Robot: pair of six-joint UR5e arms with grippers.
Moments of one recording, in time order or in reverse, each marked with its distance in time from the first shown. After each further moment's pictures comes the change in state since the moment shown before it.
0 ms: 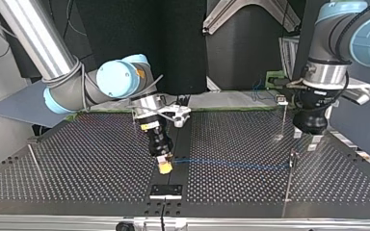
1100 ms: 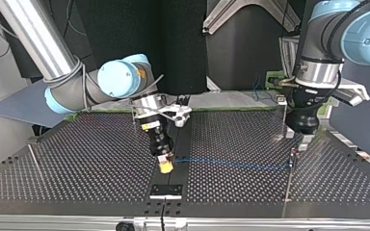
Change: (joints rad) left arm -0.047 -0.002 0.003 0.010 -0.014 0.030; right arm 0.003 0.002 0.000 0.000 0.001 -0.001
